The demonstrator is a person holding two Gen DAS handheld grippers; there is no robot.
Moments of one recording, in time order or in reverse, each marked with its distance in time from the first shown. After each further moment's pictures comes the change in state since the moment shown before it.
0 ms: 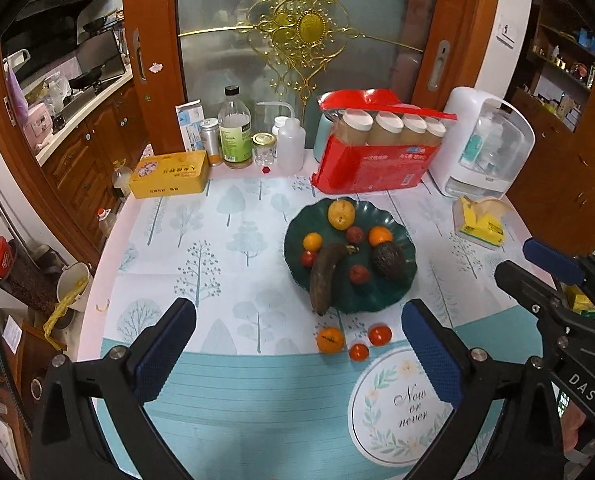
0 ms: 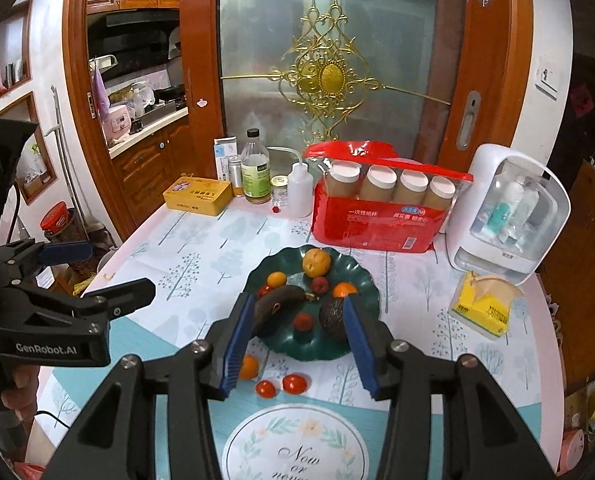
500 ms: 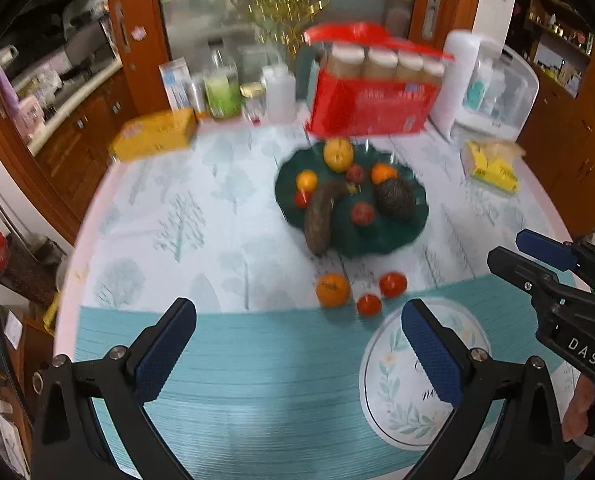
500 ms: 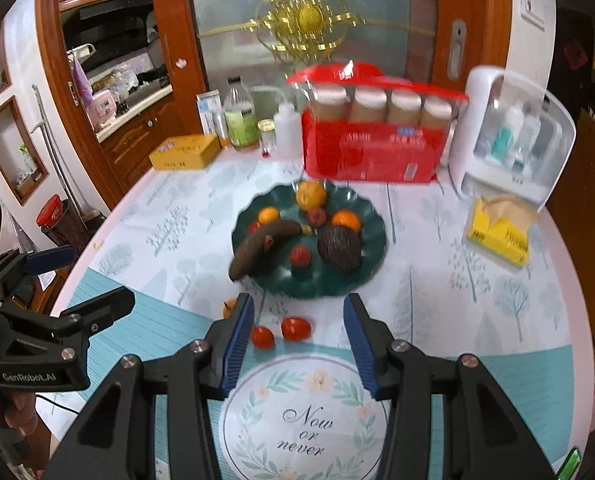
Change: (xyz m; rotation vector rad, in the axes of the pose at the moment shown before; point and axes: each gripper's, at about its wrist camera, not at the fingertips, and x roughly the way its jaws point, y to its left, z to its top) left arm 0.068 -0.016 -0.066 0.049 0.107 0.015; right arm 0.050 -0.019 -0.074 0.101 0.134 0.020
